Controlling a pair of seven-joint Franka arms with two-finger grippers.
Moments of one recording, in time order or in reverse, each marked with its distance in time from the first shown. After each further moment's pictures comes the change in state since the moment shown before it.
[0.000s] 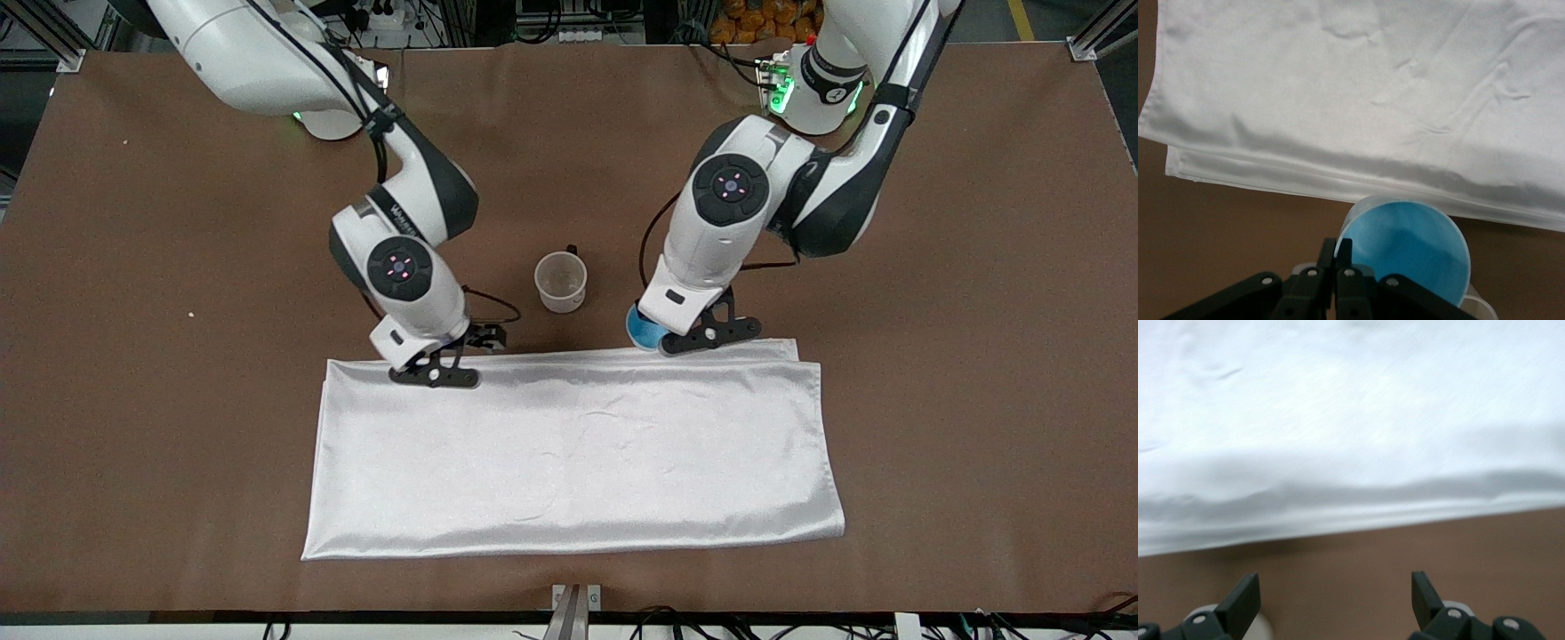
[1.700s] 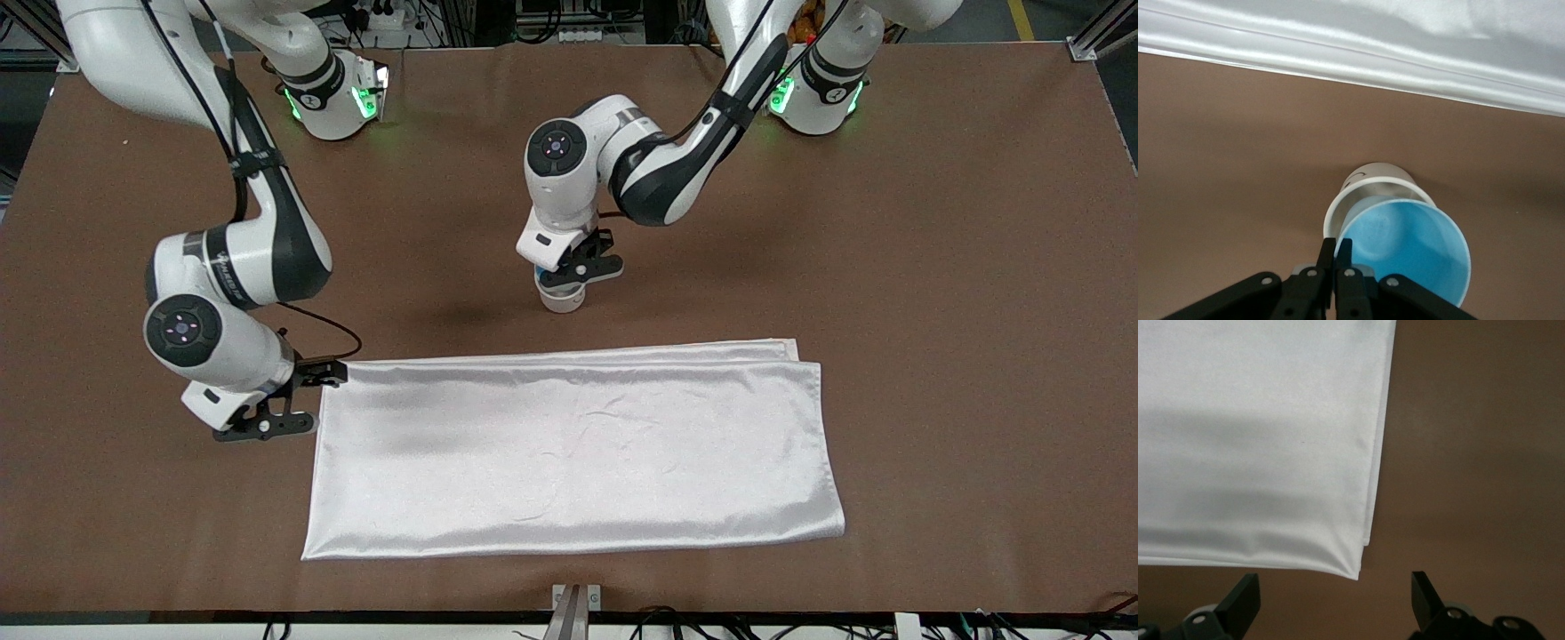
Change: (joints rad) left arm -0.276 0.140 0.000 -0.013 0.000 0.071 -0.289; right arm -0.078 -0.105 -0.274 -0.012 0.050 -0.091 -0.515
